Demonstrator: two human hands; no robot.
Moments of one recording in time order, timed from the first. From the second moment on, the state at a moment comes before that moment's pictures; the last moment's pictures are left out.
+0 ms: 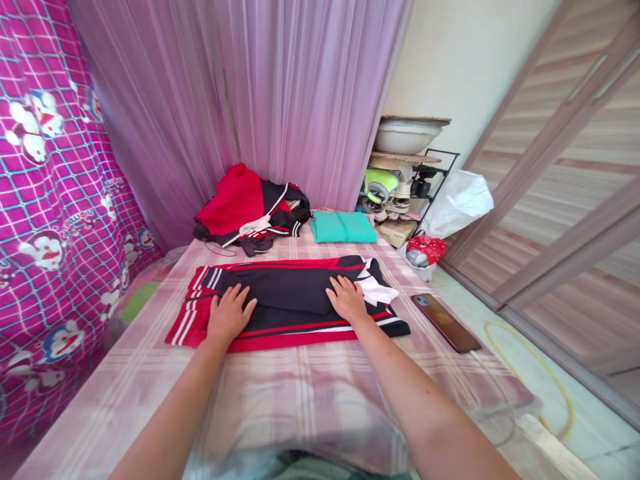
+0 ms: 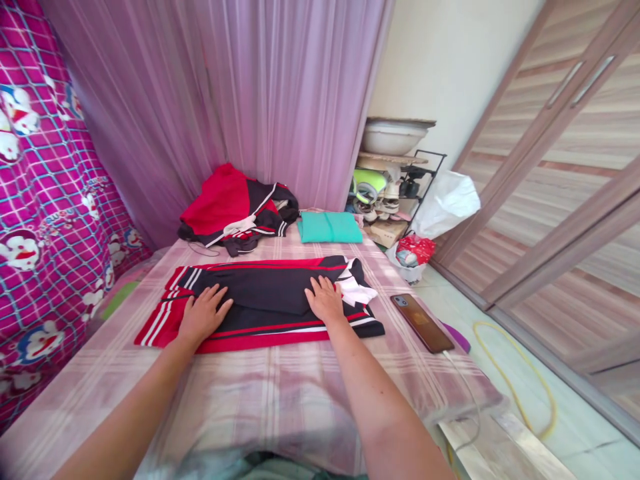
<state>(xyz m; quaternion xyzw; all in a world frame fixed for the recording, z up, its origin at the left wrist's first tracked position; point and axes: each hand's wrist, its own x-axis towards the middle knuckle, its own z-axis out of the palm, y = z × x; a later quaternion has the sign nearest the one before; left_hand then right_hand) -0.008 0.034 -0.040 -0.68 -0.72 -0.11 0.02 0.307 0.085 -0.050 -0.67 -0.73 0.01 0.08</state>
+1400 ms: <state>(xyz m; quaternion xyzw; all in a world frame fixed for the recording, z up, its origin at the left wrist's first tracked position) -0.017 0.036 -0.050 -0.66 -0.71 -0.22 0.01 0.308 0.084 -0.054 -0.67 -0.74 -0.01 0.11</state>
